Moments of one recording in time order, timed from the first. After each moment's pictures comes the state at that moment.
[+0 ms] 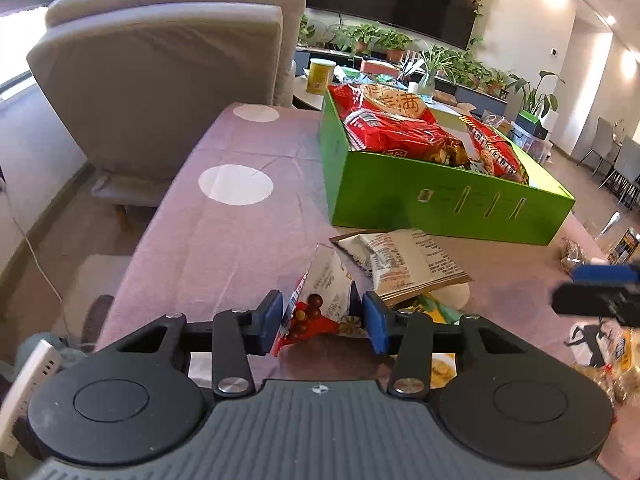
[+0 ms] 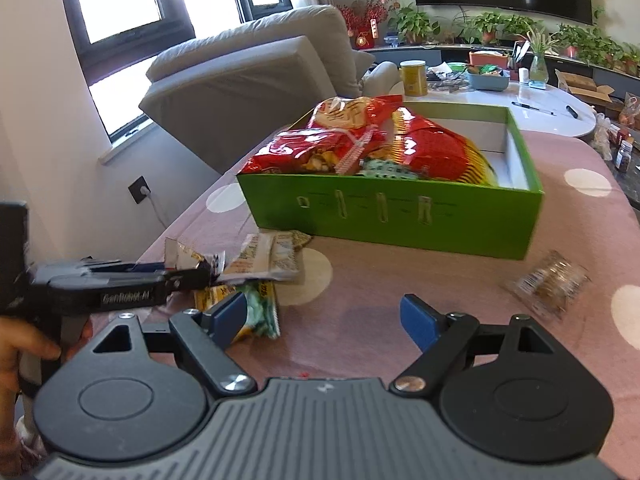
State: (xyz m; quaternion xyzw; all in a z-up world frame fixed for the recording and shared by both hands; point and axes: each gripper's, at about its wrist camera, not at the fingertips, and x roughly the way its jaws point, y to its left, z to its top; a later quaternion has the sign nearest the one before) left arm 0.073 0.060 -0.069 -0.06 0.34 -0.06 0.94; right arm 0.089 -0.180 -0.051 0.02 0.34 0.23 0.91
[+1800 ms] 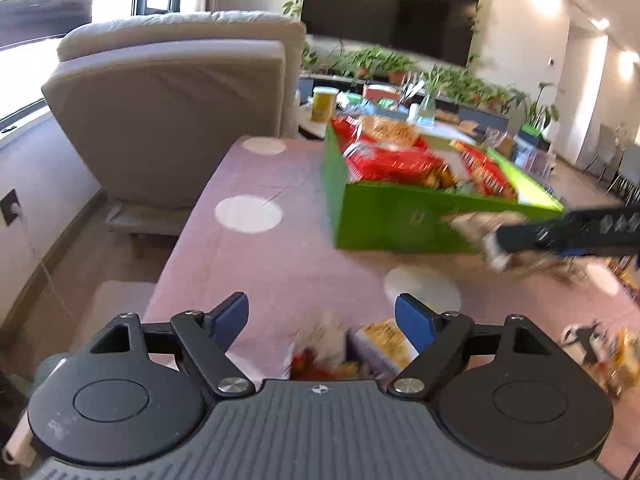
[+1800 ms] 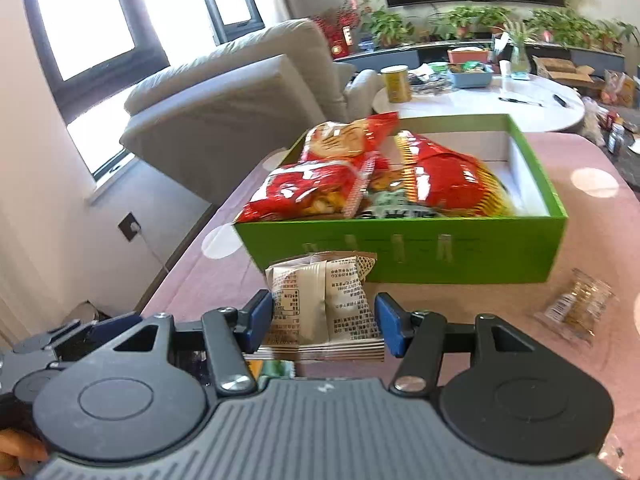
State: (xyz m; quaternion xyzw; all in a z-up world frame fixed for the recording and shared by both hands) left arm 0.052 0.060 -0.054 -0.04 0.31 -0.05 0.95; right arm 0.112 -0.165 -0.038 0.08 0.34 0.20 0.92
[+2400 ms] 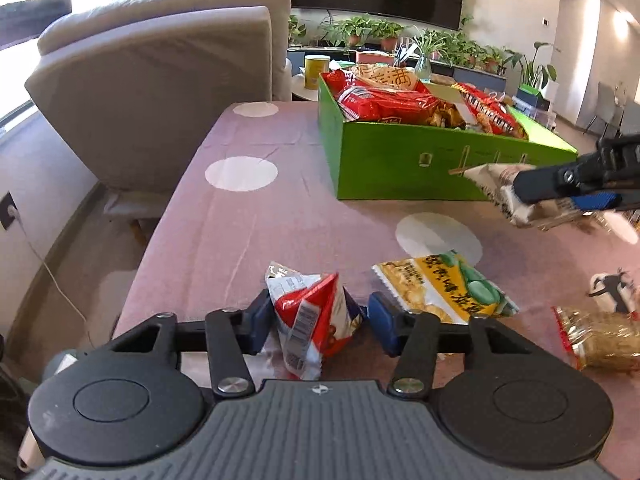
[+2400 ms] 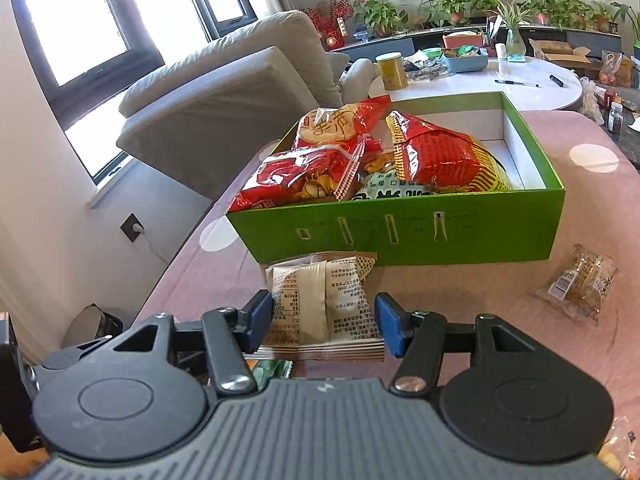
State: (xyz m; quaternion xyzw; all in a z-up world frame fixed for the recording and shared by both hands) left arm 0.060 0.053 -0.080 -0.01 0.34 -0.06 0.94; right arm 0.115 -0.169 -0.048 0.10 0.35 0.20 0.91
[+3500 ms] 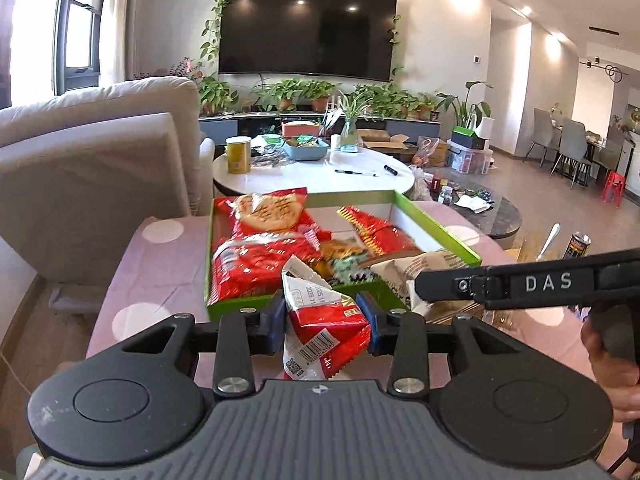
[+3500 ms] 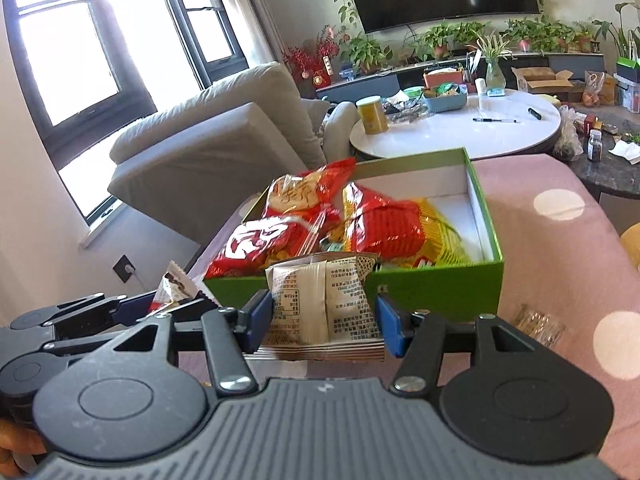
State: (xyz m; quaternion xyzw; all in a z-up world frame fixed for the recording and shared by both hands) left arm 0.100 -0.017 0.000 0.01 0.25 -0.15 0.96; right arm 0.127 -0.210 -0.020 0.11 0.30 0.18 0.93
